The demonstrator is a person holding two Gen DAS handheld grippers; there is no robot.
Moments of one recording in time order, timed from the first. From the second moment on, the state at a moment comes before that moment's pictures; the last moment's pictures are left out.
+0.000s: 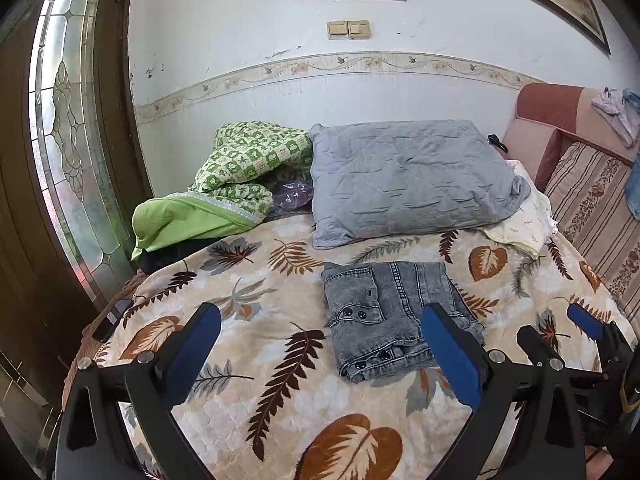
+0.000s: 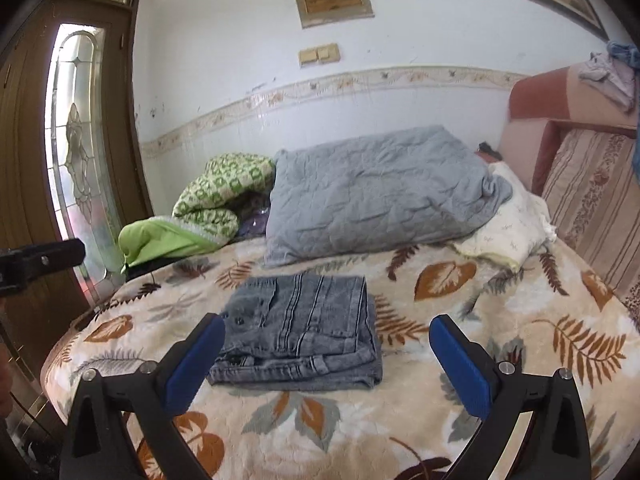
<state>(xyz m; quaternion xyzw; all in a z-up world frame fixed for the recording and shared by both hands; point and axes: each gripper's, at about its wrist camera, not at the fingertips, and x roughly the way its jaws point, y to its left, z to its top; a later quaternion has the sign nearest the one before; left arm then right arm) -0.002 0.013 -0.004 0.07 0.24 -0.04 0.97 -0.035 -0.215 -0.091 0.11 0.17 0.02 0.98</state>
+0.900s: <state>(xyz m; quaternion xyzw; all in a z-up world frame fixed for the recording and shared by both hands) -0.015 0.019 -0.001 0.06 0.22 -0.04 0.97 -0.039 -0.200 -0.091 0.07 0.15 0.02 0.99</state>
